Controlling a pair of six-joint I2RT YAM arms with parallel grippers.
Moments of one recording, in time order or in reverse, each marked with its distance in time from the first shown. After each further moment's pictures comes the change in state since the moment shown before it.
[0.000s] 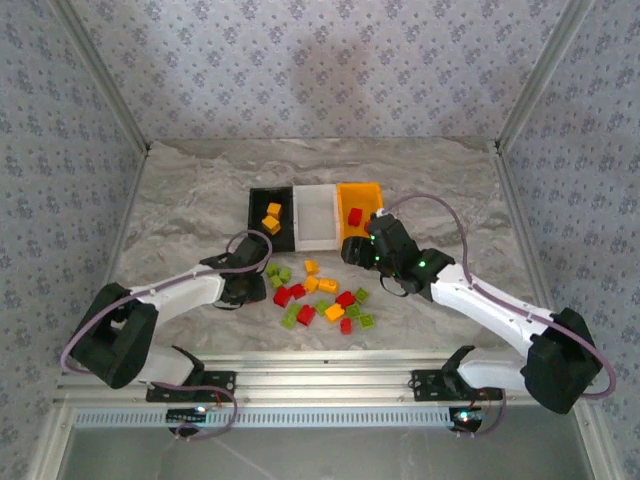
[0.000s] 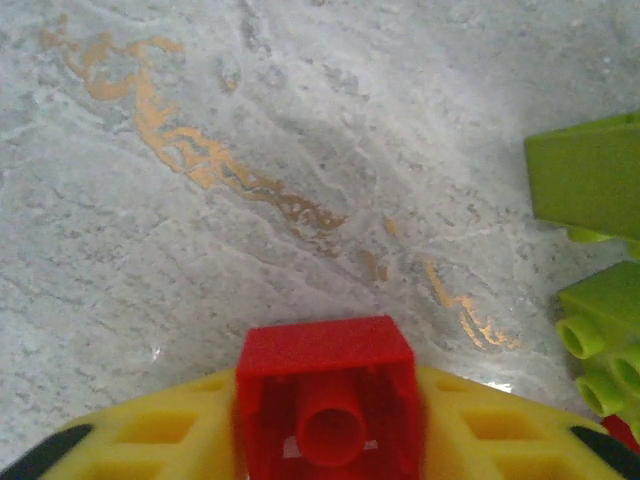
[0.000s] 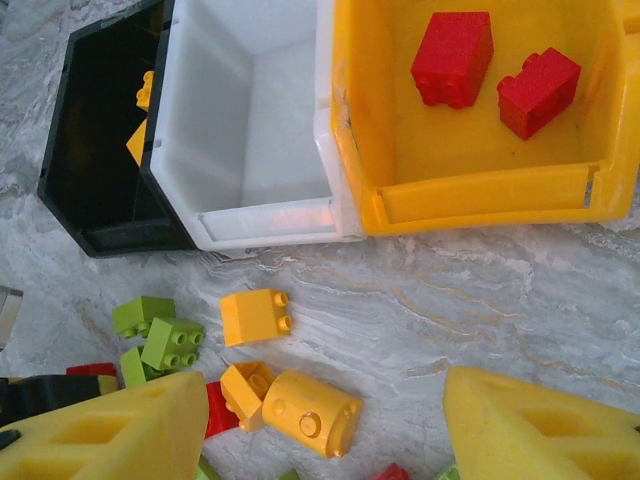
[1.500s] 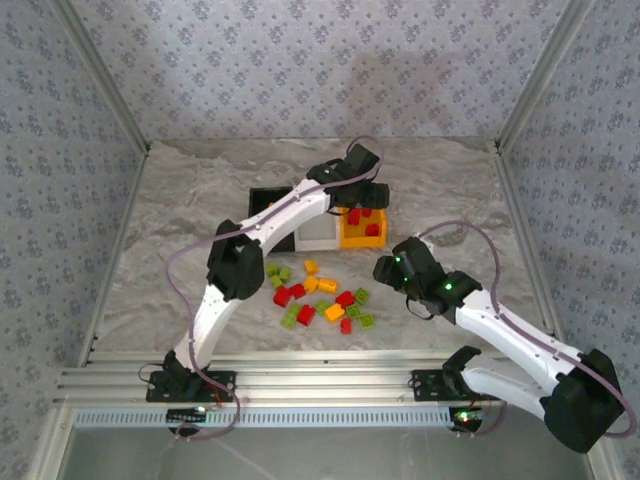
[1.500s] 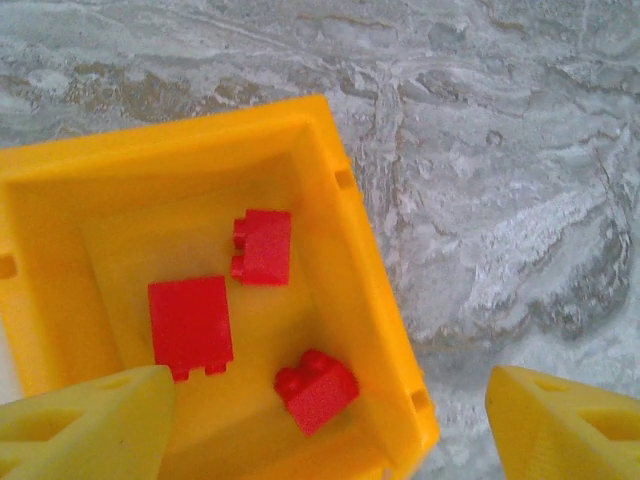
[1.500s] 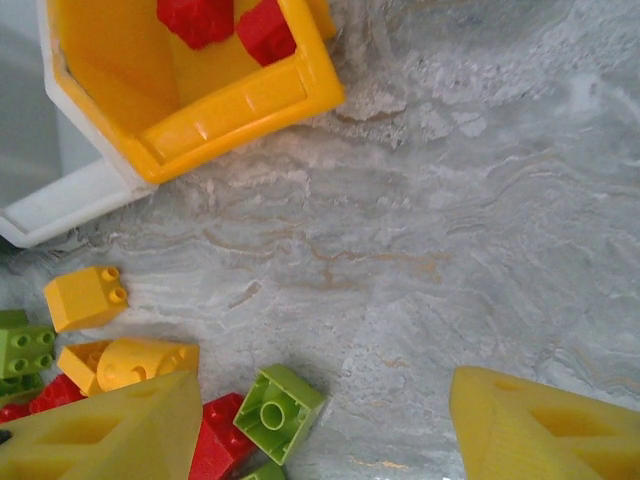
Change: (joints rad) left arm -0.214 0.918 1.556 -0.241 0.106 0.131; right arm -0.074 -0.224 -0.196 -0.182 0.068 0.143
